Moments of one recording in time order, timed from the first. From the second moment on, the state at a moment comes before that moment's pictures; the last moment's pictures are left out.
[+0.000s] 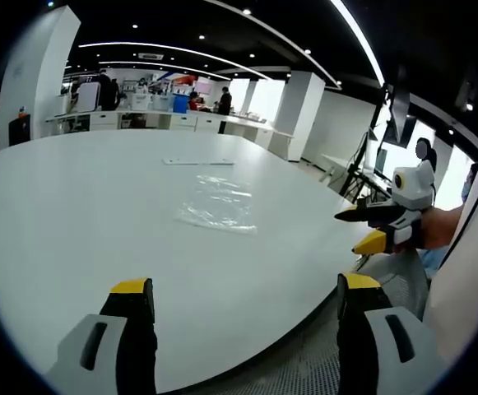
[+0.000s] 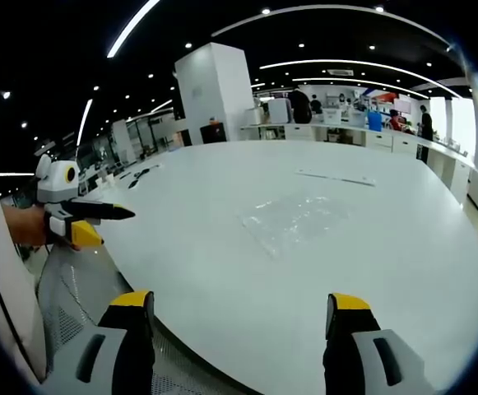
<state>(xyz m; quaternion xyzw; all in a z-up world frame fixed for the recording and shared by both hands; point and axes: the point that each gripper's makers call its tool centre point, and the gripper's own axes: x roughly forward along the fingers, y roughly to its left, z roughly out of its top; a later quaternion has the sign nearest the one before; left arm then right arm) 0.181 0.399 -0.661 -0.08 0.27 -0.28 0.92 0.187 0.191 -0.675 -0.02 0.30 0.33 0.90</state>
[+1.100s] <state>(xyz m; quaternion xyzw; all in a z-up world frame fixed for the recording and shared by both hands) 0.182 0.399 -0.660 -0.07 0.27 -0.28 0.92 0.187 0.191 -0.677 -0.03 0.30 0.33 0.89</state>
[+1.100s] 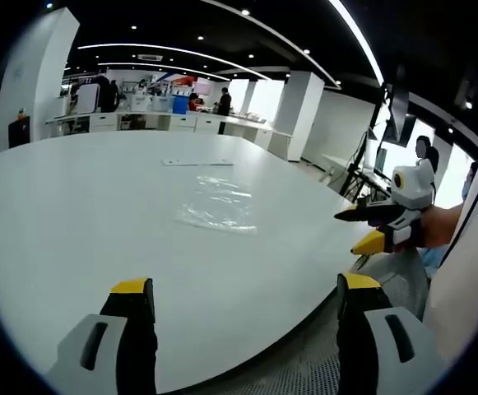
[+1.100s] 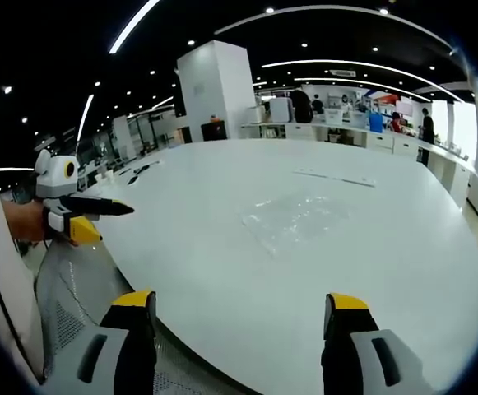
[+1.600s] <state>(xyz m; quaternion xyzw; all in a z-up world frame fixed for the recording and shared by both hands) 0.181 0.402 -0.662 -0.07 0.27 -0.28 0.92 0.190 0.192 -0.676 -0.04 0.31 0.33 0.89</state>
